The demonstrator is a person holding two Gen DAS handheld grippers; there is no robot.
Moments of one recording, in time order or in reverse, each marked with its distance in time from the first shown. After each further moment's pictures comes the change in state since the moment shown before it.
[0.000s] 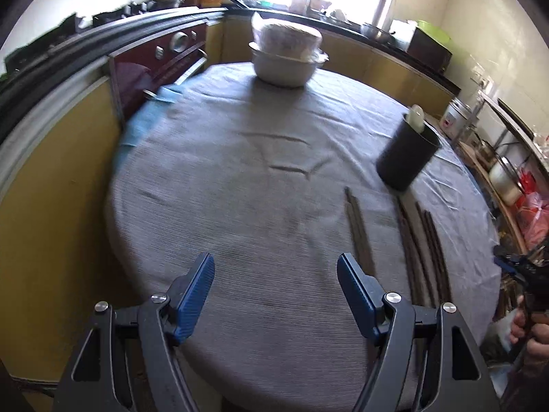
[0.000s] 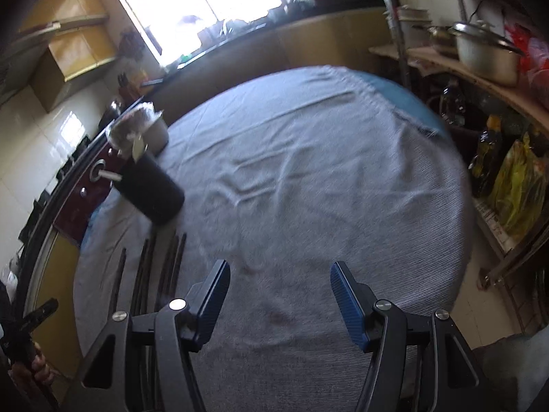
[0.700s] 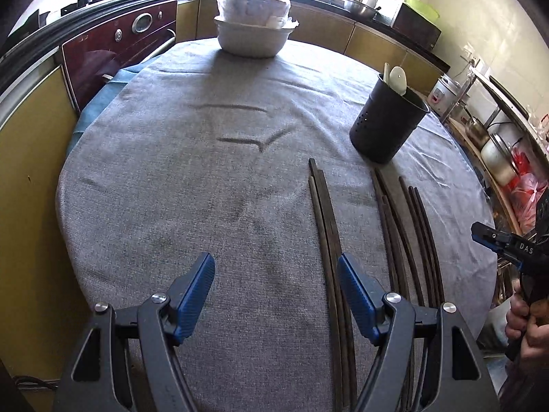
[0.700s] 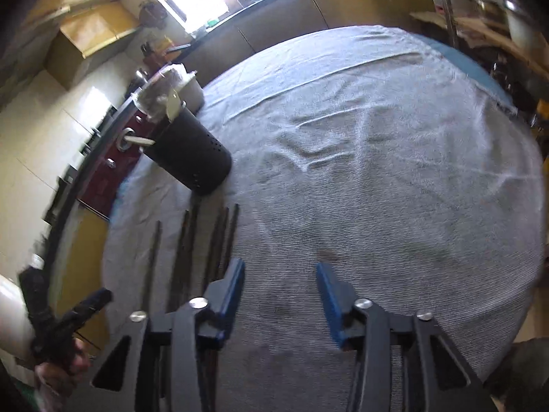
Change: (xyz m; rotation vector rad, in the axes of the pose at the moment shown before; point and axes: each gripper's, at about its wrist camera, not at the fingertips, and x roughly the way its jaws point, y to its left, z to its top) left arm 0.037 -0.037 -0.003 0.036 0.085 -0.039; right arm 0.037 0.039 0.009 -0.038 0.130 0.086
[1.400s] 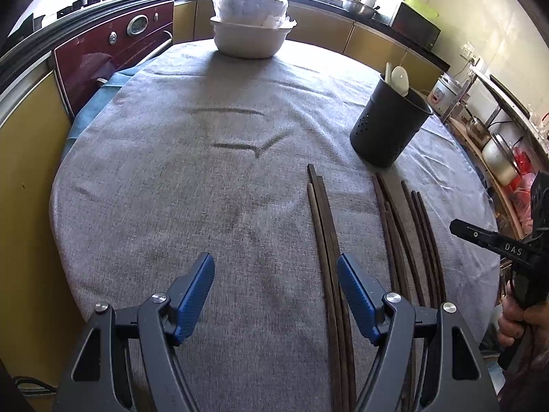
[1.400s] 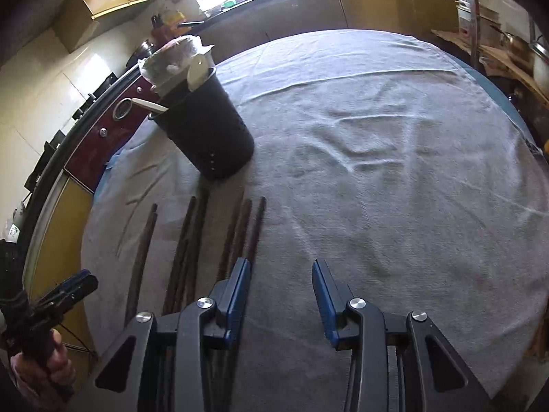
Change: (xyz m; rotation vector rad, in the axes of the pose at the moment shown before) left arm 0.011 -0.004 0.009 0.010 -0.005 0.004; right arm 0.038 0.047 0.000 -0.091 0.044 -0.047
